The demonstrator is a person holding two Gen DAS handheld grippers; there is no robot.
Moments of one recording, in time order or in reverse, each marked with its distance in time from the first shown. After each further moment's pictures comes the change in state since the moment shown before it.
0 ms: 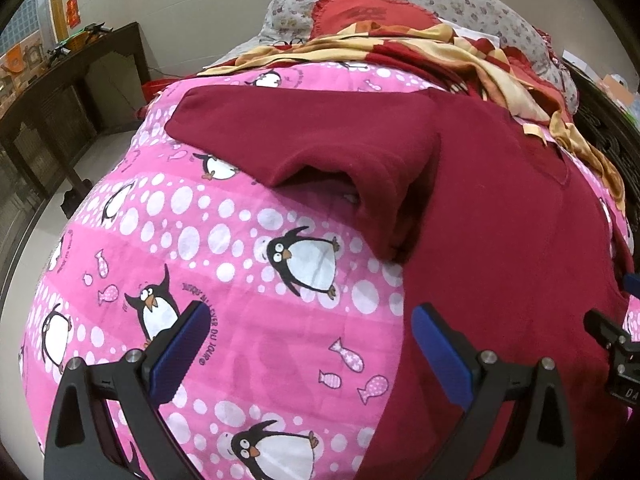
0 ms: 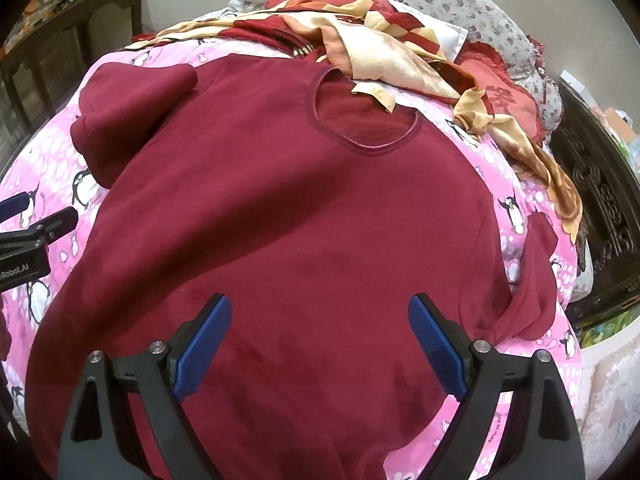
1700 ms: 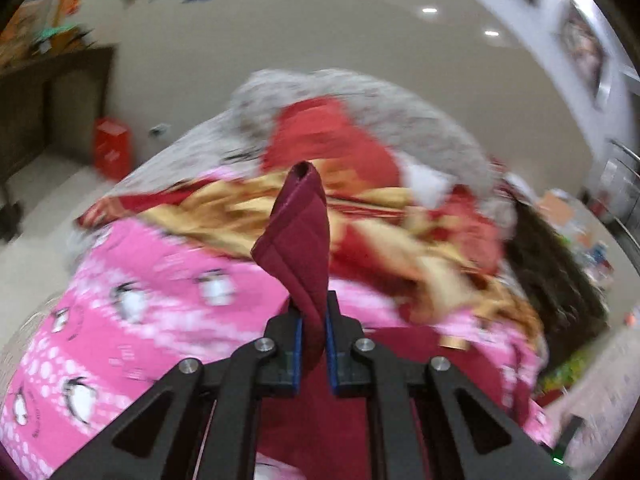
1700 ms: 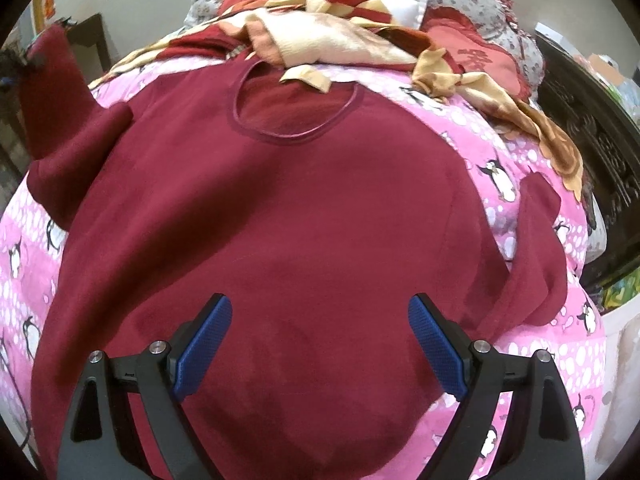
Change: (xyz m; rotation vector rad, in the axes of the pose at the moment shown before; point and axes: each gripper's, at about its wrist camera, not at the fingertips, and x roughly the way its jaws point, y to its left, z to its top) left arm -0.055 0.039 0.171 -0.129 -0.289 -0.392; right arm 0.022 -0.058 -0.002 0.173 0.004 0.035
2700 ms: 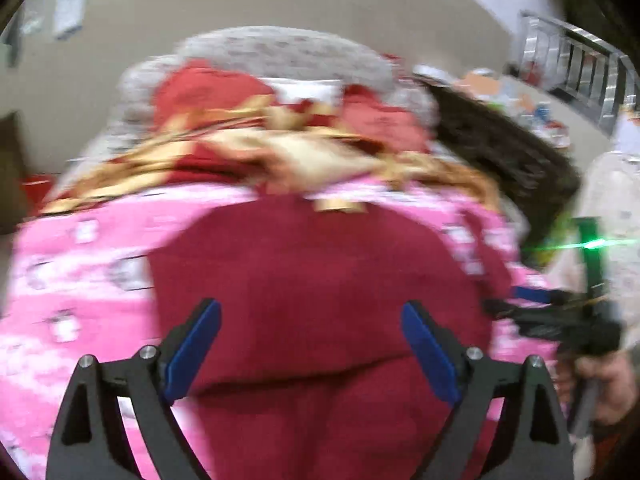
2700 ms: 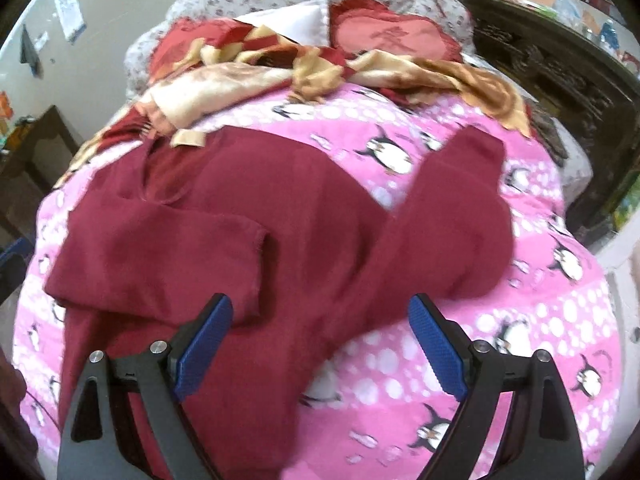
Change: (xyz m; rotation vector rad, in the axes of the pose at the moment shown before) left arm 0.015 -0.118 -0.143 0.348 0.142 -0.020; right arm -0.020 -0.101 -0.011 0.276 -0.081 0.054
